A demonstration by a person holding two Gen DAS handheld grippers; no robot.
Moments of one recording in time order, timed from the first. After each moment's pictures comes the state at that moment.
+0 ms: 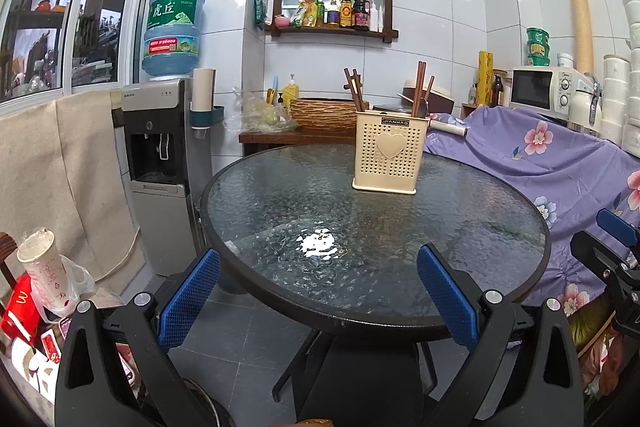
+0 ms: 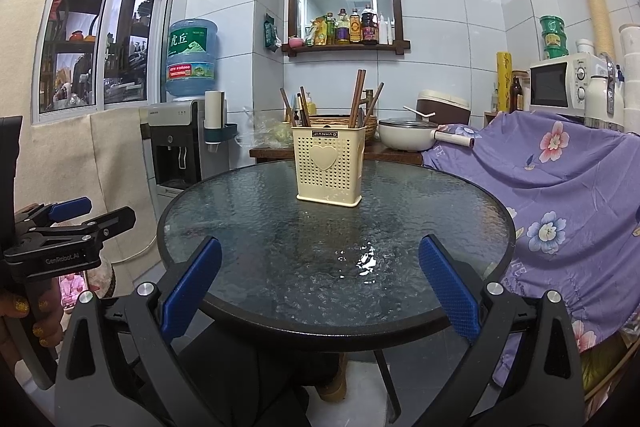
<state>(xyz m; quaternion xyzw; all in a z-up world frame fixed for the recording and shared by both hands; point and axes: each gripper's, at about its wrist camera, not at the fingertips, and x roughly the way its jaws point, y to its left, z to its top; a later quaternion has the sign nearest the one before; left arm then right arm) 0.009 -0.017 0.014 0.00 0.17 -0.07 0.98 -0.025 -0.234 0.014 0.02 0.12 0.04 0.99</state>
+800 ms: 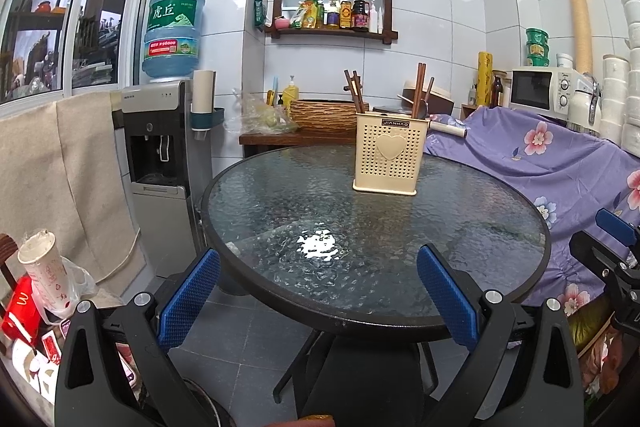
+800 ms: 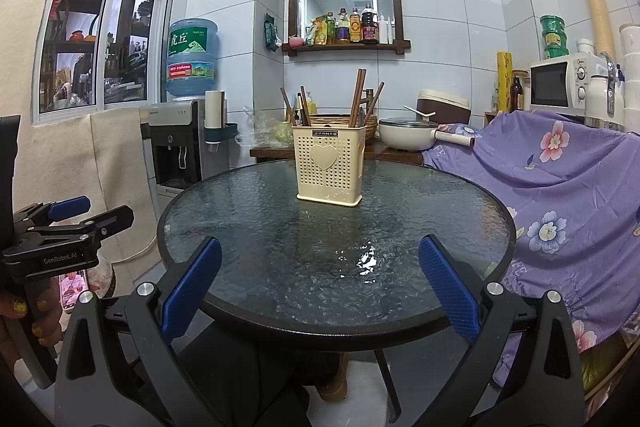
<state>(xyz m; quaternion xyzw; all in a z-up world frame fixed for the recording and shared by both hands) 0.007 -0.019 0.014 0.00 0.17 -0.07 0.98 -0.024 -0.235 0.014 0.01 0.12 0.04 0.99</state>
